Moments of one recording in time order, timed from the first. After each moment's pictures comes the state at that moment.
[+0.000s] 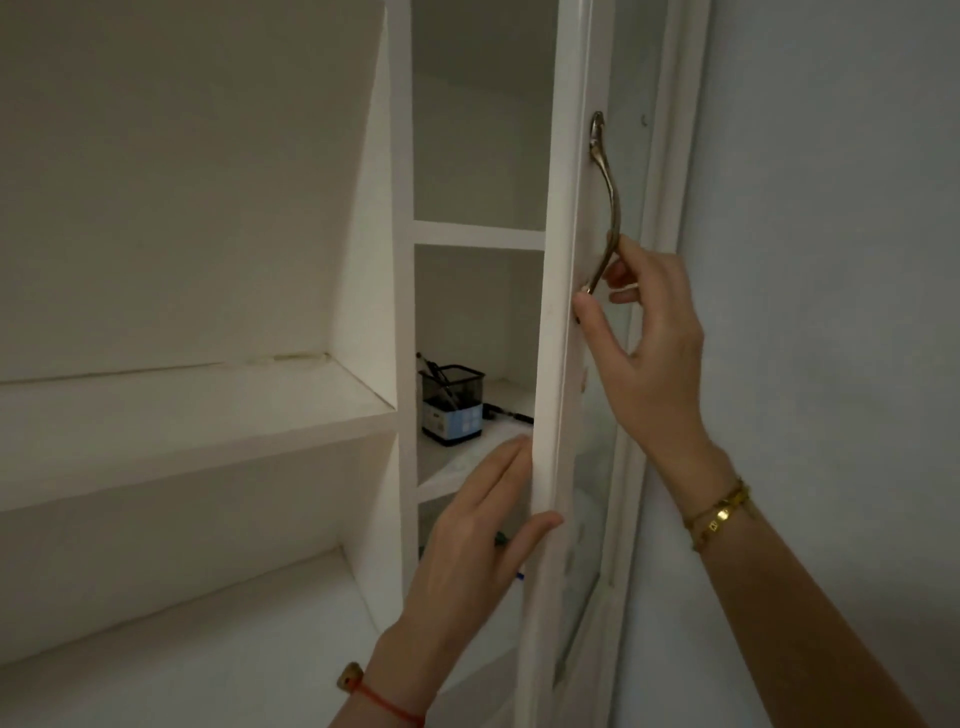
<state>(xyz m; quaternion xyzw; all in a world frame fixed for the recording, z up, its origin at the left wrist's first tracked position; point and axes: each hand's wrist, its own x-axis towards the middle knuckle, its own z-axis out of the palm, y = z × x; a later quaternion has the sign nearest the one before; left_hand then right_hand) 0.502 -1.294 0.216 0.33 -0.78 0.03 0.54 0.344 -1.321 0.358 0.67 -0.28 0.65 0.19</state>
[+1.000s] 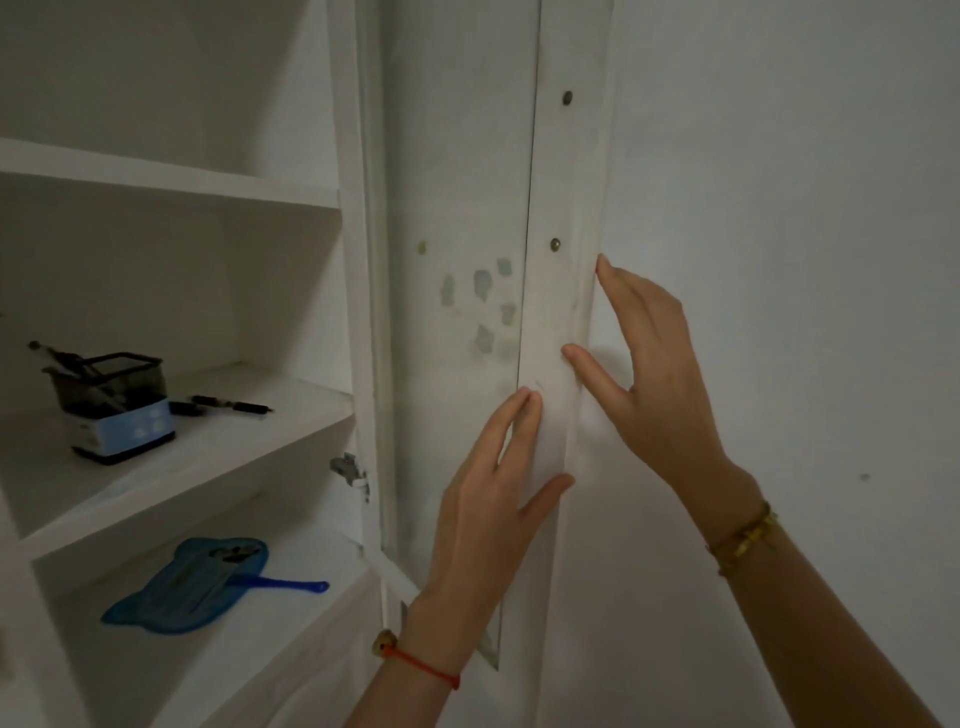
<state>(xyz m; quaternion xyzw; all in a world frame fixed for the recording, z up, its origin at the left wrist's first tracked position) 0.242 -1.290 0.207 0.22 -0.81 -0.02 0.54 0.086 -1.241 0.310 0.64 -0.48 0.45 0.40</state>
